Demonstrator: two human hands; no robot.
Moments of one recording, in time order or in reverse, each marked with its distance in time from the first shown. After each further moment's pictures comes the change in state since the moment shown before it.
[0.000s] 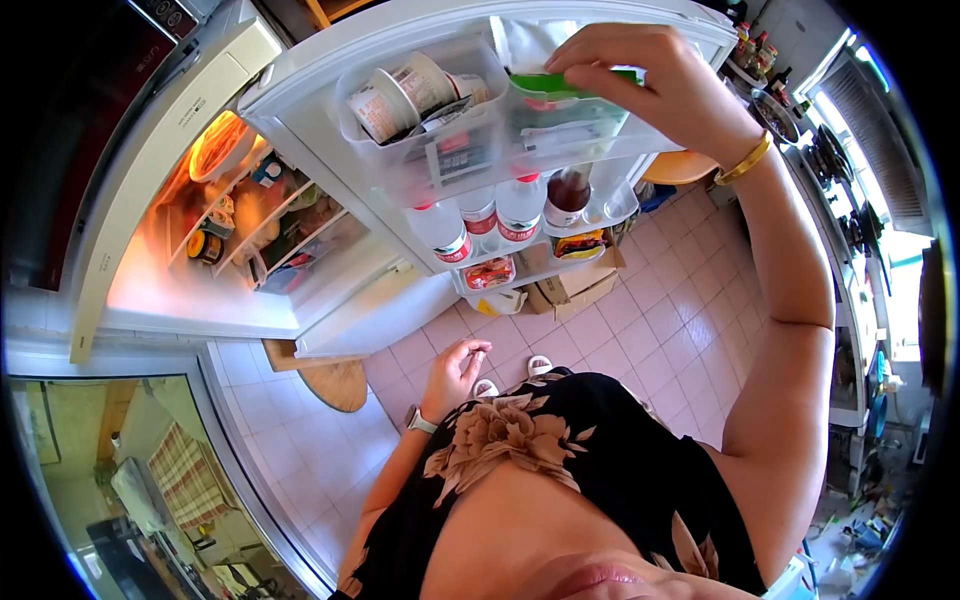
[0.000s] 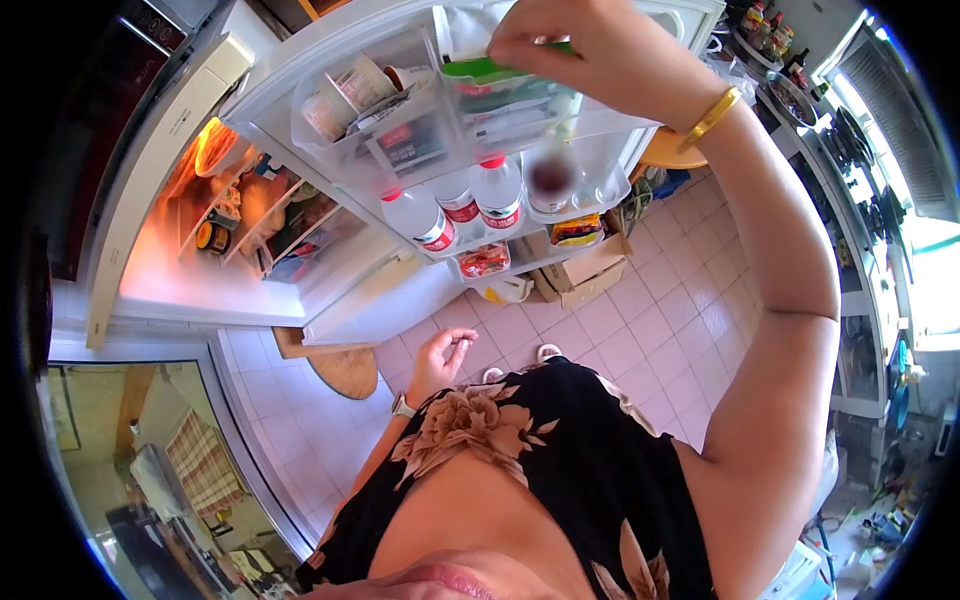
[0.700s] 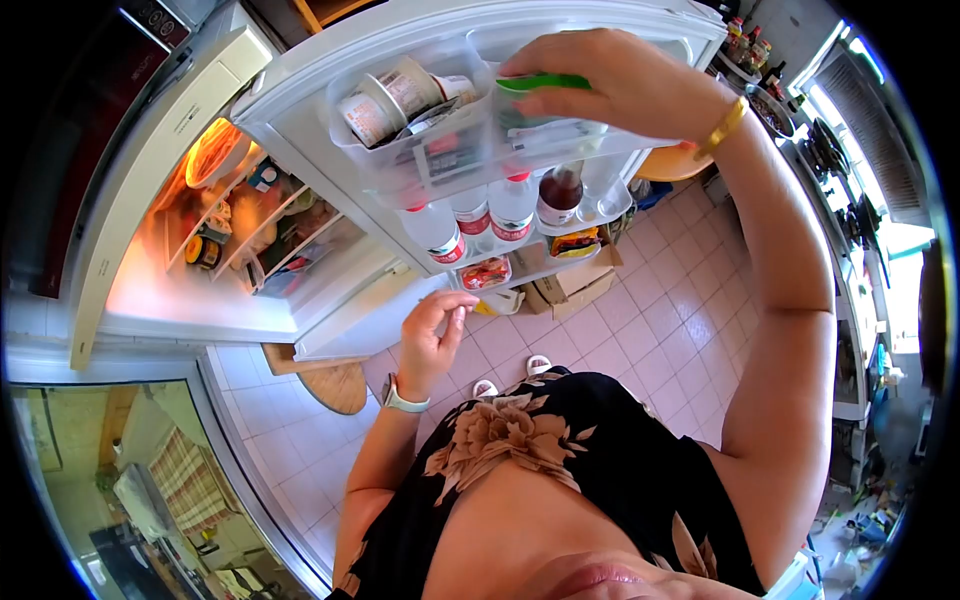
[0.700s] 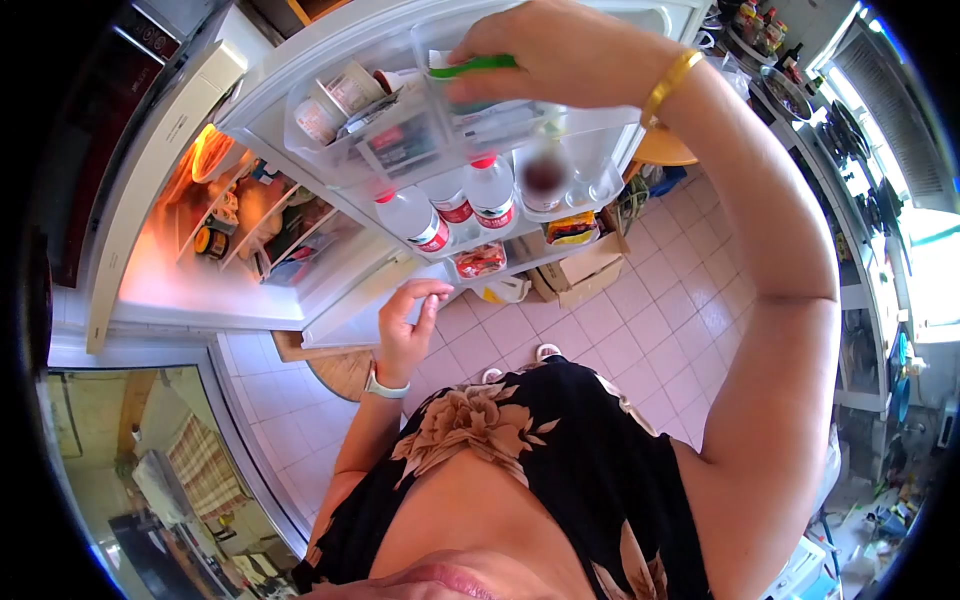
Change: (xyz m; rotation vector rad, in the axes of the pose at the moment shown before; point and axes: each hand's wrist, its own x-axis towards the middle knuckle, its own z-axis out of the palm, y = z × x) left_hand 0.065 0.081 -0.042 0.018 0.153 0.298; right_hand 0.013 -0.013 0.009 -0.091 -0.156 0.096
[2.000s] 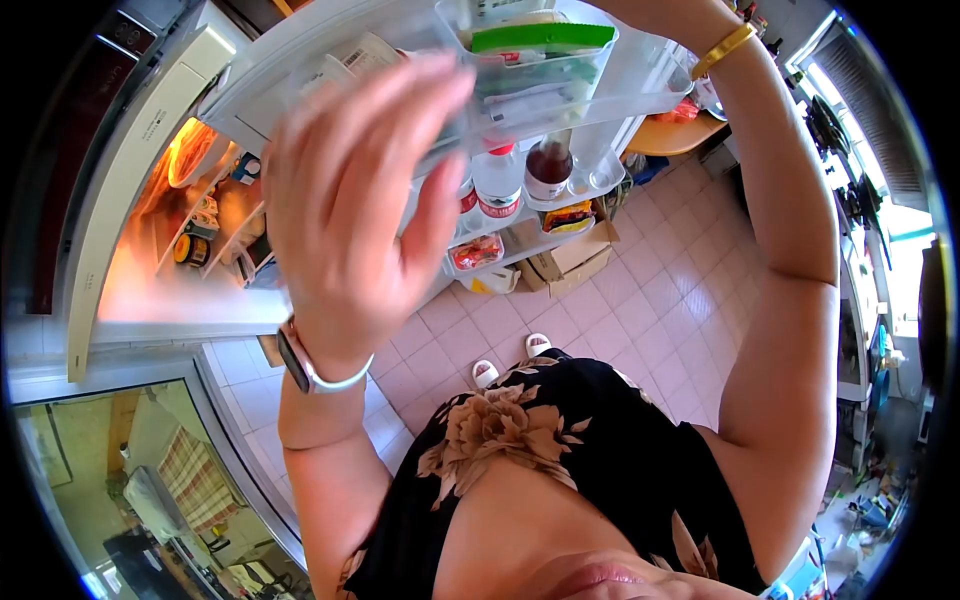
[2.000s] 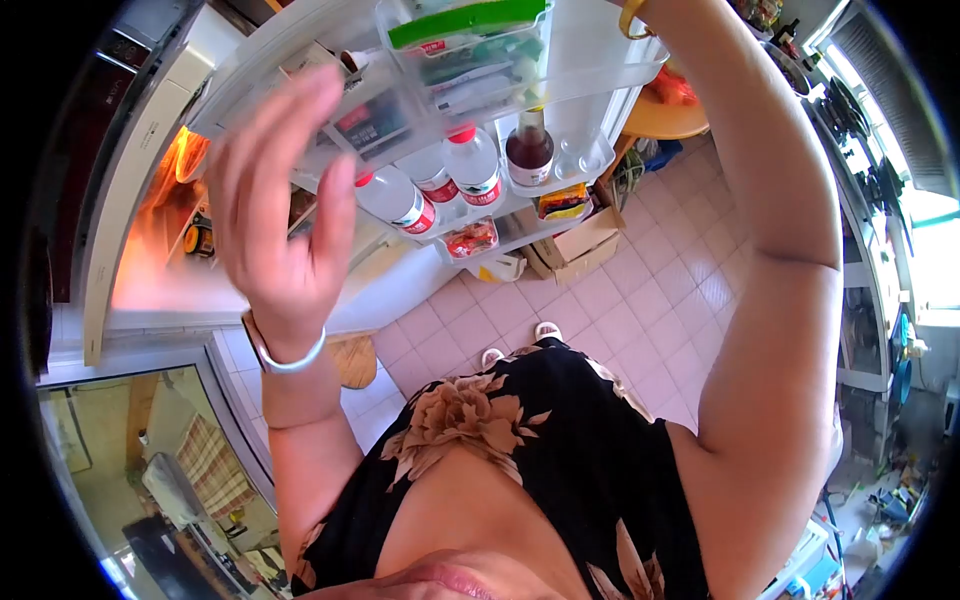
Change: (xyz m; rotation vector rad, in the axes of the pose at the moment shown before) left_hand 0.151 0.154 -0.051 0.727 0.207 0.864; right_hand 0.027 0.029 -0.029 -0.049 0.211 0.024
